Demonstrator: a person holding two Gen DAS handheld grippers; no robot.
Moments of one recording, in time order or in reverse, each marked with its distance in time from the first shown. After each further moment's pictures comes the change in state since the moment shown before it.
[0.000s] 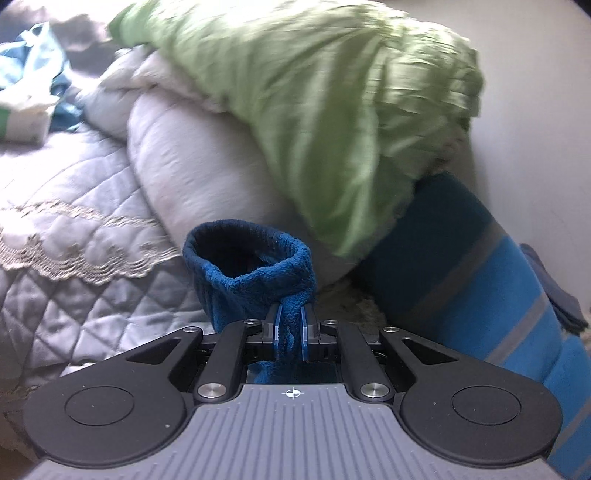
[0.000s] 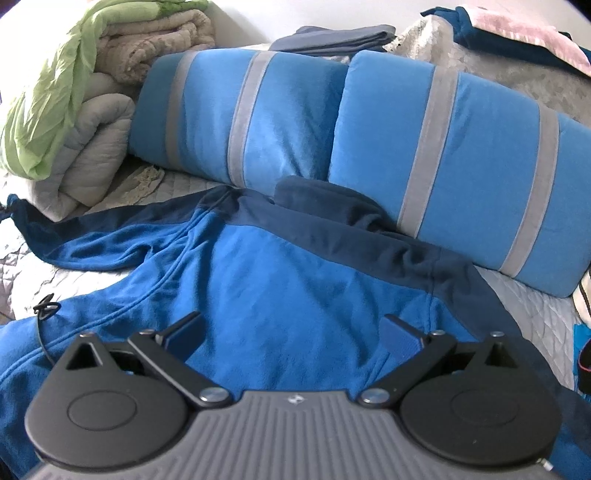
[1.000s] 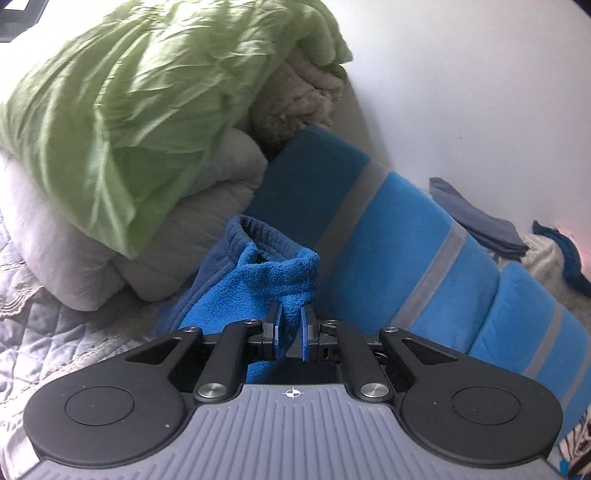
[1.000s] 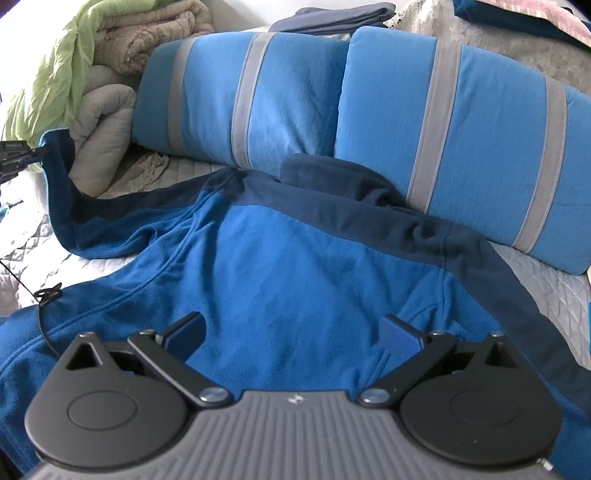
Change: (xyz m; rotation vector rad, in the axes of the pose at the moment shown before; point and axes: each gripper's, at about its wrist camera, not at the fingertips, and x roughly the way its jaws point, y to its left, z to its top) left arm 0.009 -0.143 -0.016 0.237 0.071 -0.186; right arm 0.015 -0.005 -0.017 0.038 0.049 0.040
